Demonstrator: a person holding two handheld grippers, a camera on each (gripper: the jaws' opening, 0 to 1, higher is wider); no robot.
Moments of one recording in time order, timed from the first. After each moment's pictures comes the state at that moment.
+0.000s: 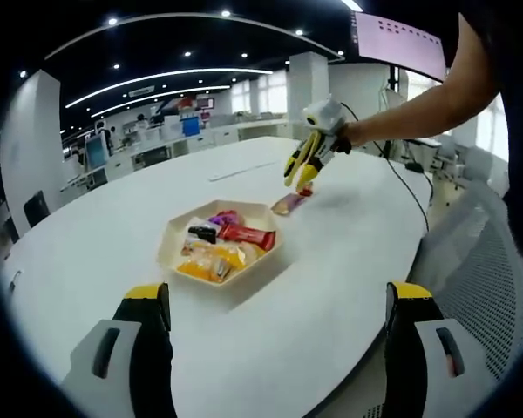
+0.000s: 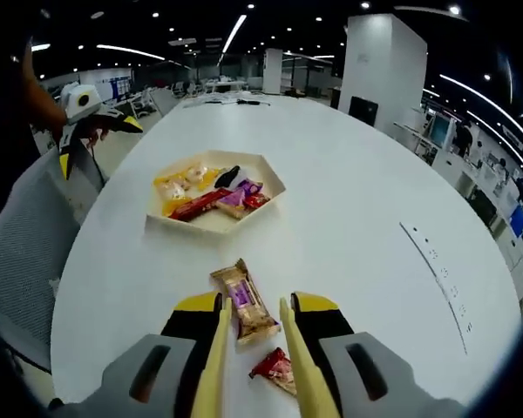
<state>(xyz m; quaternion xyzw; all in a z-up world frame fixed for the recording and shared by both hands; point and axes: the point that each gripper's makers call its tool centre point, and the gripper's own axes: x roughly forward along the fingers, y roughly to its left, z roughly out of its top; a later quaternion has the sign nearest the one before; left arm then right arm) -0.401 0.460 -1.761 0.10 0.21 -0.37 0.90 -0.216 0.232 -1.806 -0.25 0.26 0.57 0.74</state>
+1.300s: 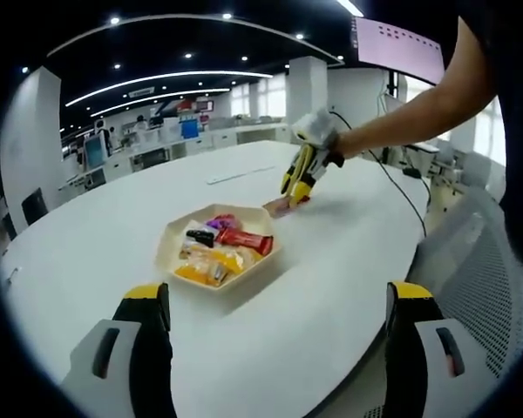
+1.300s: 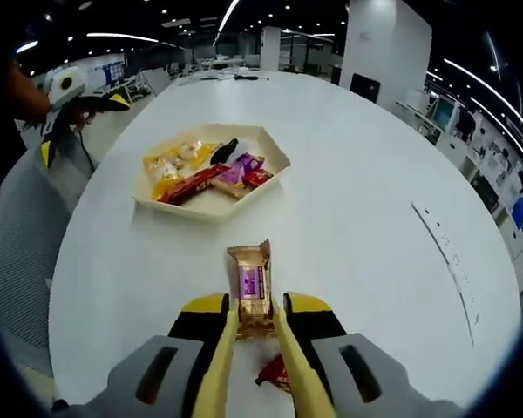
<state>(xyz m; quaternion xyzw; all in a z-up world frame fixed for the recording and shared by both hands) -0.401 0.460 -1.755 0.08 0.20 -0.37 0.90 -0.216 0.237 -1.823 -0.27 0.31 0.54 0.73</state>
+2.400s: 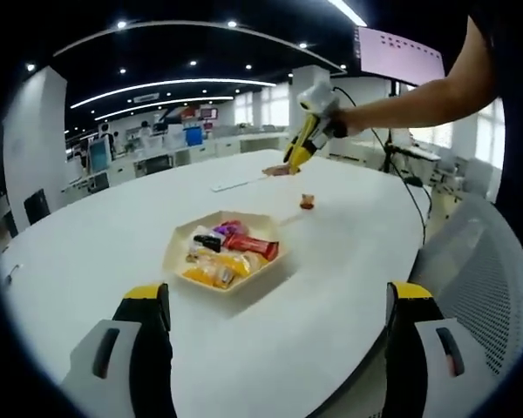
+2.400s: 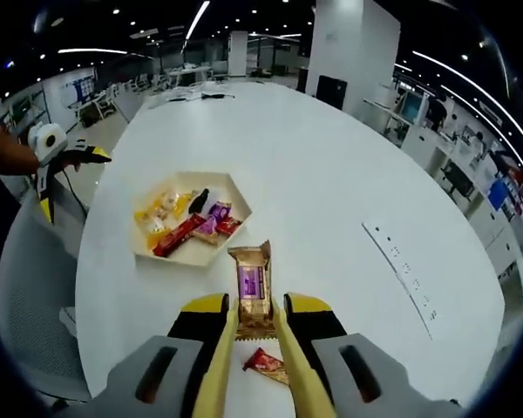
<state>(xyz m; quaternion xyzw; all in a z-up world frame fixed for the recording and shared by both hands) -0.403 0.467 -1.755 0.08 0.19 -0.37 0.91 -0.199 0.230 -1.729 -0.26 0.31 0.49 0.77</state>
